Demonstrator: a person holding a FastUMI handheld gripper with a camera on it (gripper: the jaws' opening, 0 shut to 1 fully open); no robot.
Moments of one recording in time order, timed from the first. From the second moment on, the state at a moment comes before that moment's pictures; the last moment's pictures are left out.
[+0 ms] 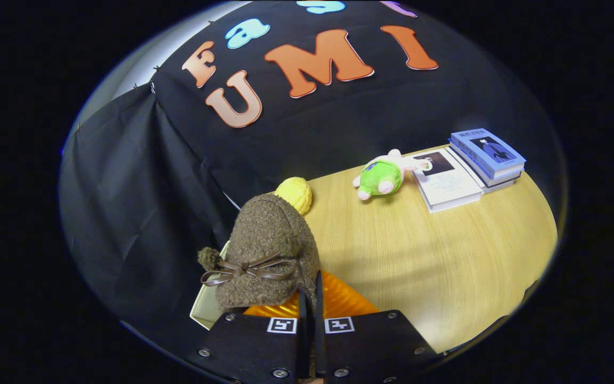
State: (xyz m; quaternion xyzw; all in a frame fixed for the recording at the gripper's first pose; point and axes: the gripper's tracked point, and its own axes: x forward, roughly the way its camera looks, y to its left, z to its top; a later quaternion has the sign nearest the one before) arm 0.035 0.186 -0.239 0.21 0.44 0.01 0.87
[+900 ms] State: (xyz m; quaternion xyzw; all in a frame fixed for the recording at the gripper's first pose) arm 0.059 0.317 -0.288 0.23 0.49 0.04 0.84
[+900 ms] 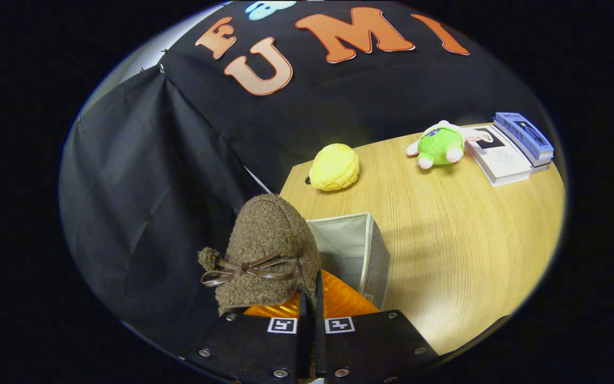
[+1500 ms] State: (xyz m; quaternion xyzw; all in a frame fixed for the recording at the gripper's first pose) arm 0.046 0.312 -0.303 0.20 0.51 0.01 0.83
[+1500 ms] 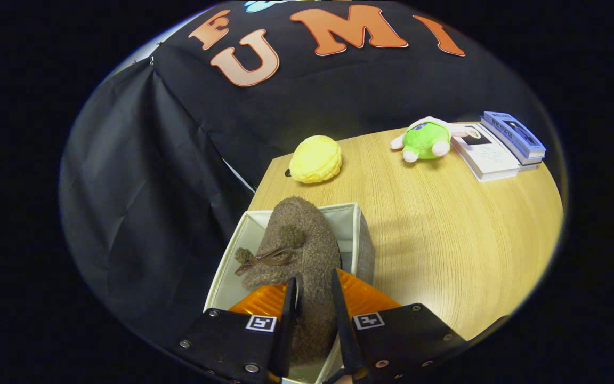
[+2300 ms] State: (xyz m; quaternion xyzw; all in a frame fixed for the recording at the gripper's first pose) arm 0.051 0.215 -0.142 0.18 0.30 0.06 0.93
